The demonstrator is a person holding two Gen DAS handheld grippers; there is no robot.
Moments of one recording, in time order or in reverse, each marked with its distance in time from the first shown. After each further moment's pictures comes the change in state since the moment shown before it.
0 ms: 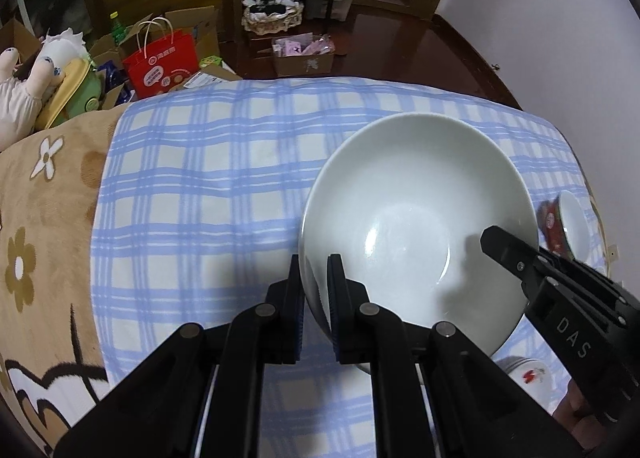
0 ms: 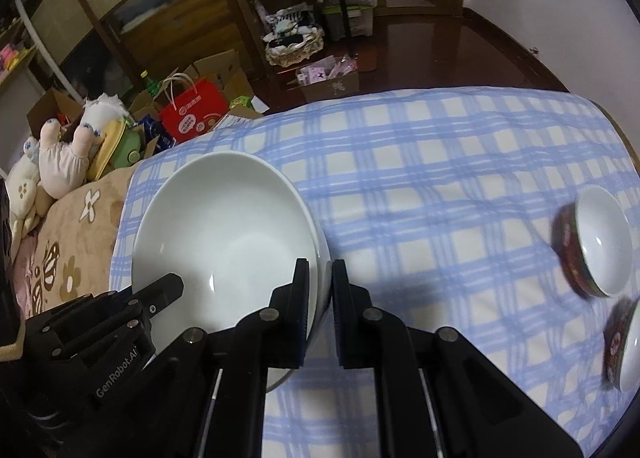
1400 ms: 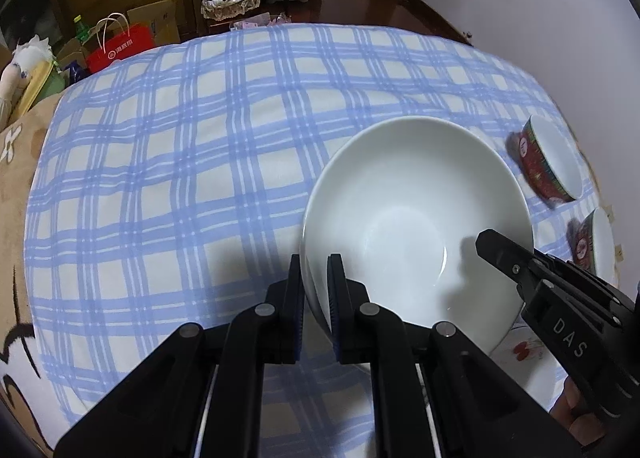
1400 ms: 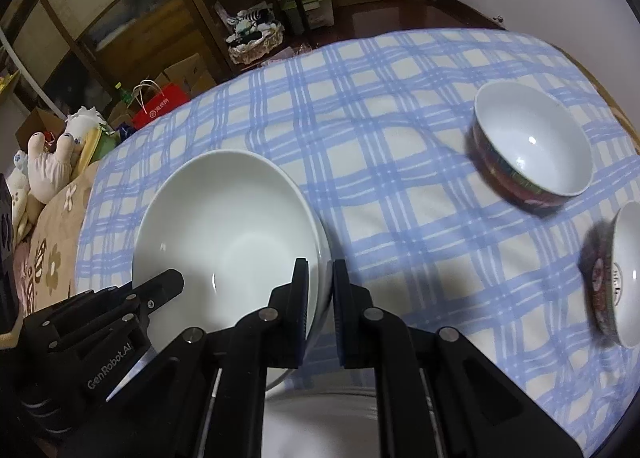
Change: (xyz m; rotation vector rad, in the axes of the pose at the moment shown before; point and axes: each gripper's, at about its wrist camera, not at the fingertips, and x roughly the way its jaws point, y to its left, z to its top) left arm 0.038 -0.080 -0.061 0.104 0.042 -0.026; right arm -0.002 -0.094 -0.067 0.095 0.013 -0.012
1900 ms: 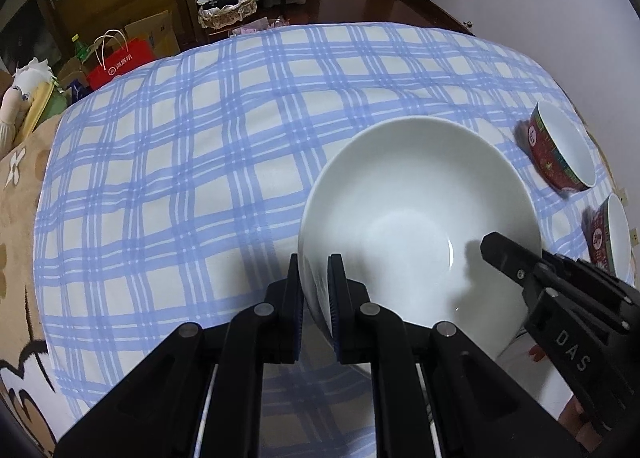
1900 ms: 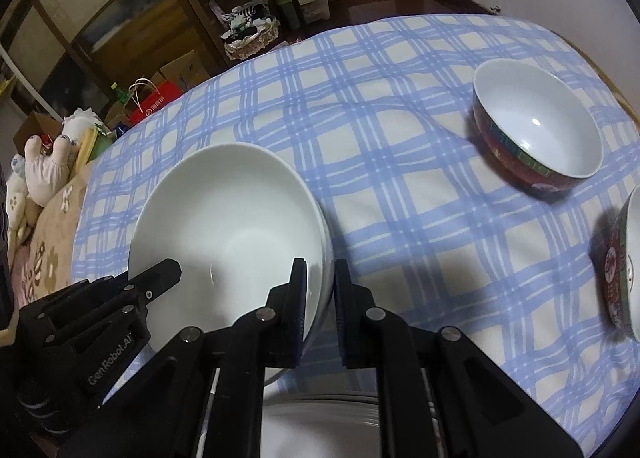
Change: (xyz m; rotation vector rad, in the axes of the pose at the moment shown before) left arm 0.007 -0.008 0.006 0.048 -0.003 0.044; right arm 0.005 -0.001 -0.003 -0.003 0.009 -0.009
